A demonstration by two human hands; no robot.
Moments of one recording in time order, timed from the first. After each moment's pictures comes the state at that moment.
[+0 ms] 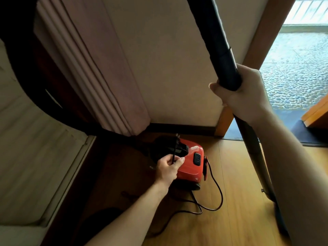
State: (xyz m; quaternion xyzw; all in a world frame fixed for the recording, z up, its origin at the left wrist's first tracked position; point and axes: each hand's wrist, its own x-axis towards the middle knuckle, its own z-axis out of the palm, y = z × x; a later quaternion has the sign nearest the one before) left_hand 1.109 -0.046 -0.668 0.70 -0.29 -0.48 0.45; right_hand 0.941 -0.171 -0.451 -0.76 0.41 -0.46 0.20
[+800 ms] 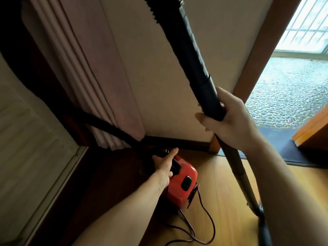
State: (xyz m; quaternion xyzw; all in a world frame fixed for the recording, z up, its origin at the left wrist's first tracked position) left_hand 1.109 -0.123 -0.652 0.65 -0.04 -0.54 0.53; right_hand 0.949 -0.155 -0.449 -0.81 0.31 -0.42 0.26
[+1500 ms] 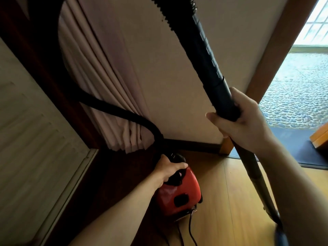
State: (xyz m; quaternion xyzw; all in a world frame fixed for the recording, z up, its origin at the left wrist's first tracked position) left_hand 1.153 -0.117 -0.650 0.72 -0.30 -0.53 0.34; right_hand 0.955 -0.163 -0.453 -0.79 0.32 -0.44 0.28
